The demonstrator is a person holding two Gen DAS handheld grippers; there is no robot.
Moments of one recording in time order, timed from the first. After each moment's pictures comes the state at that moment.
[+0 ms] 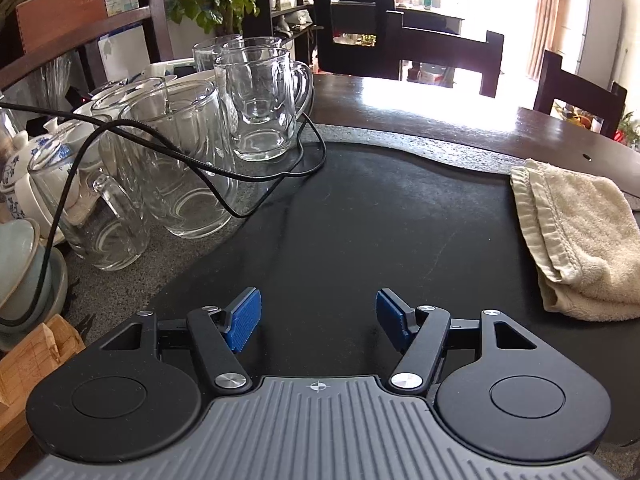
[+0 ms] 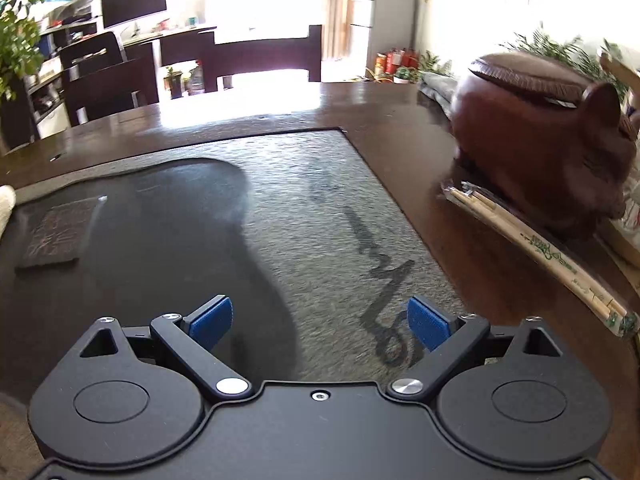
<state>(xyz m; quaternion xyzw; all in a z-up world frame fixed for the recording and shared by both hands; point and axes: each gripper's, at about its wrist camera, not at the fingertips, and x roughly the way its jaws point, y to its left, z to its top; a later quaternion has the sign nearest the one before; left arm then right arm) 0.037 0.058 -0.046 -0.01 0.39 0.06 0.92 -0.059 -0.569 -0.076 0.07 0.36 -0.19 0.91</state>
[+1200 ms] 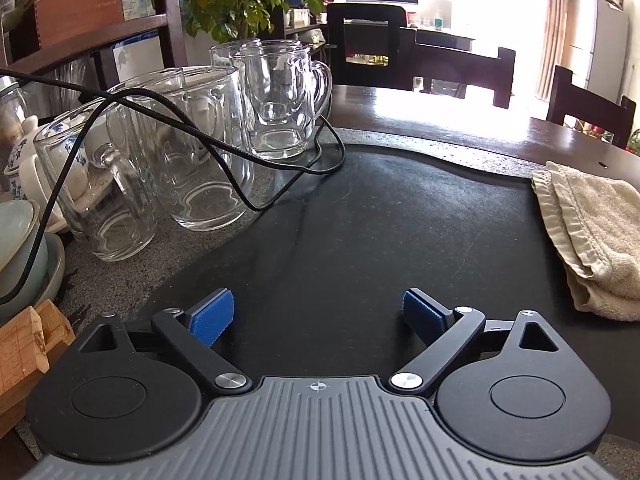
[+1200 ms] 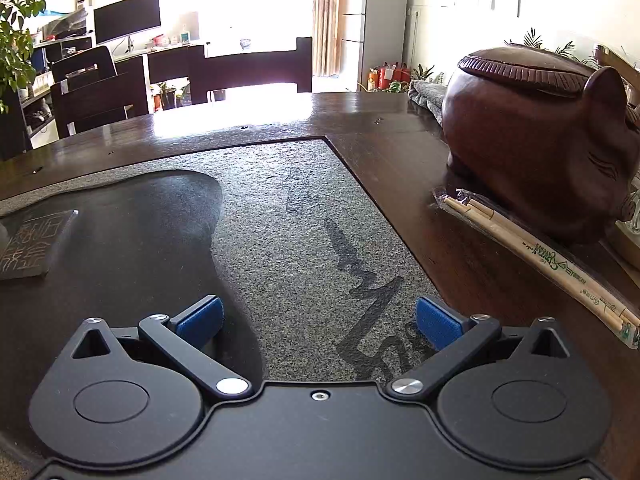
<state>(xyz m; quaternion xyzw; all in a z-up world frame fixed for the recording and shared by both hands) 0.034 0.066 -0.069 -0.01 0.35 0.08 0.93 -0.052 -0.575 -0.089 0.06 0.33 -0.19 0.92</state>
